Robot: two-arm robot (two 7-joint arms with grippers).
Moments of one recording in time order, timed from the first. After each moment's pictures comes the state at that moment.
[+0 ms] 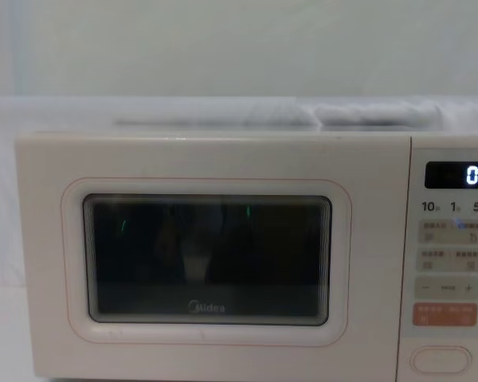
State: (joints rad) left arm 0.26 0.24 0.03 -1.80 -0.22 -0.06 0.02; right arm -0.11 0.19 0.00 -1.76 0.16 0.07 0.14
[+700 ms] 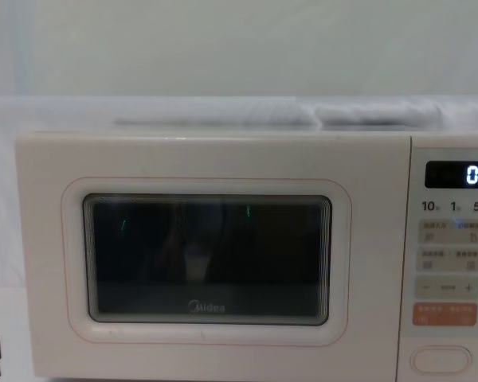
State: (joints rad) left arm 0.26 0.24 0.03 -1.80 -0.22 -0.06 0.02; right arm -0.11 0.19 0.00 -1.76 0.16 0.07 0.14
